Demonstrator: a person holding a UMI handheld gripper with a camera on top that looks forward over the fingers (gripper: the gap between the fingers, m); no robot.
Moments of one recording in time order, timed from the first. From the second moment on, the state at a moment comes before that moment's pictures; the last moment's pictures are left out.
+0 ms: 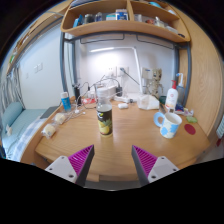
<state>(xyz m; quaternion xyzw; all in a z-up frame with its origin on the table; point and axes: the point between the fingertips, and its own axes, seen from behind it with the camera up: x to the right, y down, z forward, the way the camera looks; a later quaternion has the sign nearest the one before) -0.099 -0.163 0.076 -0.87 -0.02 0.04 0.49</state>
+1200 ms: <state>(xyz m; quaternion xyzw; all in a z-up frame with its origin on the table) -0.124 0.012 0.083 -0.80 0.06 0.07 0.59</state>
